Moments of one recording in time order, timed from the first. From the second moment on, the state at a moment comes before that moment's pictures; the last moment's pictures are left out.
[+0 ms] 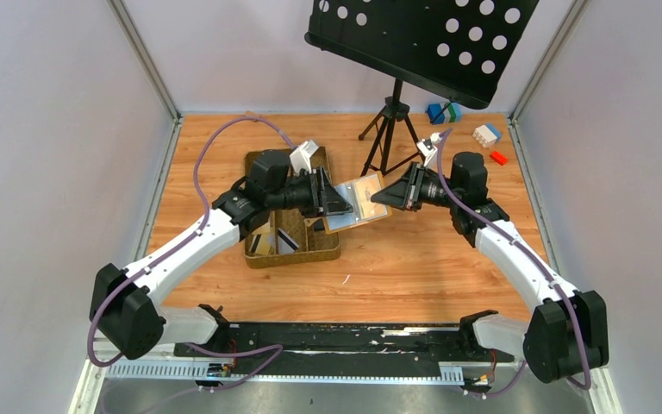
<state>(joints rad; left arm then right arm) -0.64 1.27 1.04 -0.20 0.49 -0.82 0.27 1.19 0.83 0.07 -0.88 0.82</state>
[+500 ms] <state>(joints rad) -0.64 1.32 1.07 -0.13 0.57 -0.87 0.30 1.24 0.78 0.33 -0.96 0.98</state>
